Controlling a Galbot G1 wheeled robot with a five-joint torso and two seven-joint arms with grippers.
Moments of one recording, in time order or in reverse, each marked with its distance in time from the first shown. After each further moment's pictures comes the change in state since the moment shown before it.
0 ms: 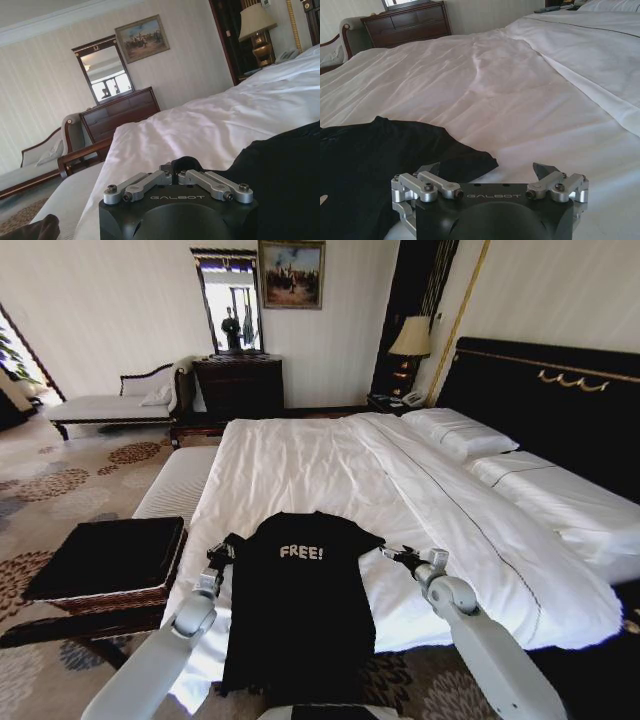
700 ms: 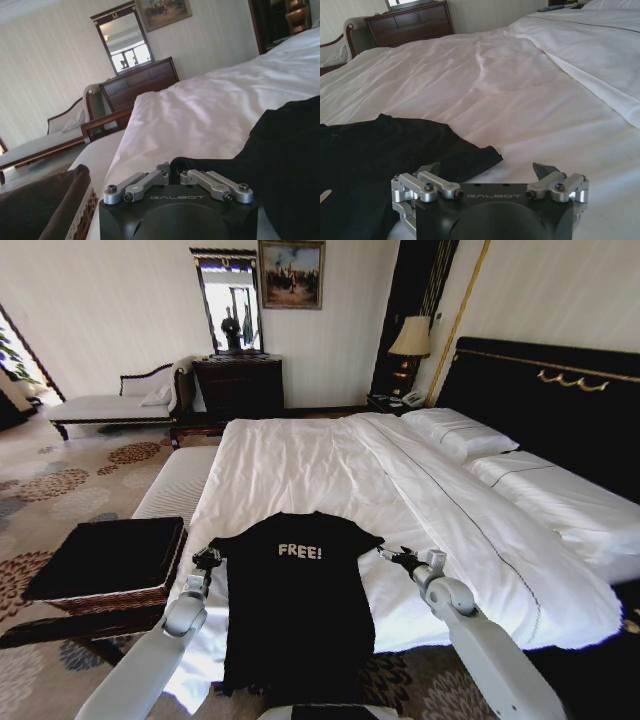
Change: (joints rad) left arm 0.029 -0.024 -0.043 0.059 -0.037 0.070 -0.046; right arm -0.010 -0.002 -0.015 0.005 0.009 0.018 0.001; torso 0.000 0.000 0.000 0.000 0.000
